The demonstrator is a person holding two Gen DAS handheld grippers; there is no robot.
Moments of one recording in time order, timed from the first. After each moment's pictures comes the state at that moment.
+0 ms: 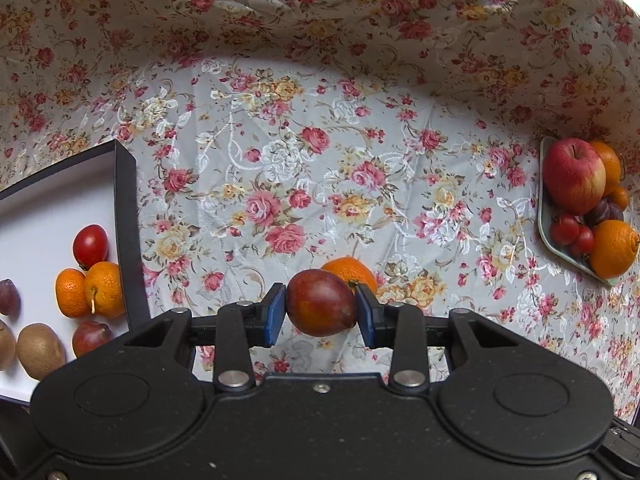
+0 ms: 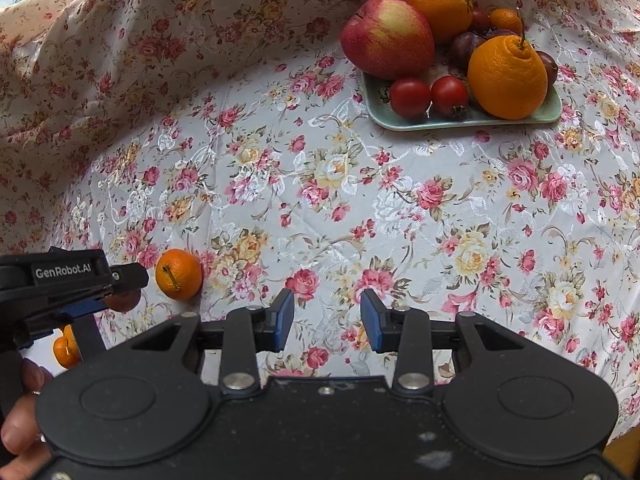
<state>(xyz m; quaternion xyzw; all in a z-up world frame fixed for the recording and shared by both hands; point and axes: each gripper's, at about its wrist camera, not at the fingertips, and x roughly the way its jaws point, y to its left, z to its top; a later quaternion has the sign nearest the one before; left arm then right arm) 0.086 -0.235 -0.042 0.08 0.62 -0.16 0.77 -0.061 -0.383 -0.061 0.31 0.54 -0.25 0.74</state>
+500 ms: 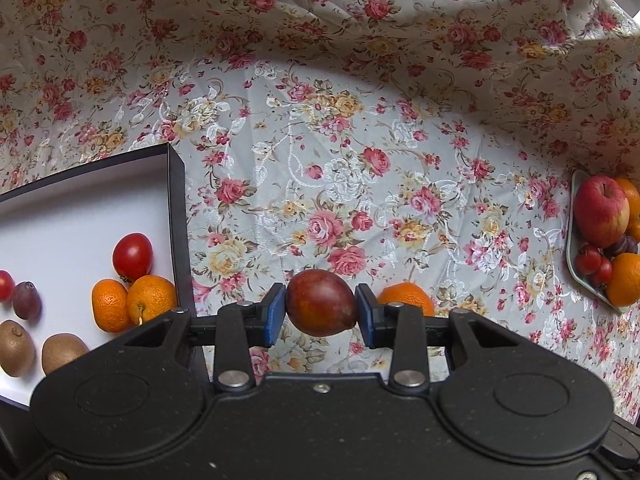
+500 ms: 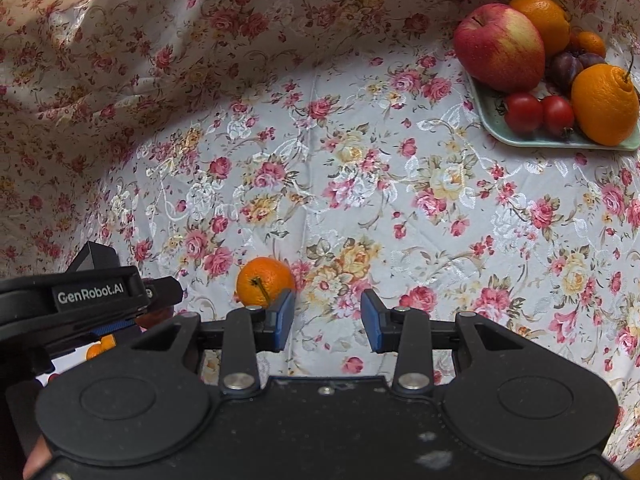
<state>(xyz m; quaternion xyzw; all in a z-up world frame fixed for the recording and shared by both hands) 0.113 -0.201 -0.043 0.06 0.62 -0.14 0.77 0.004 -0.340 -0.068 0.31 0.54 -0.21 0.76</state>
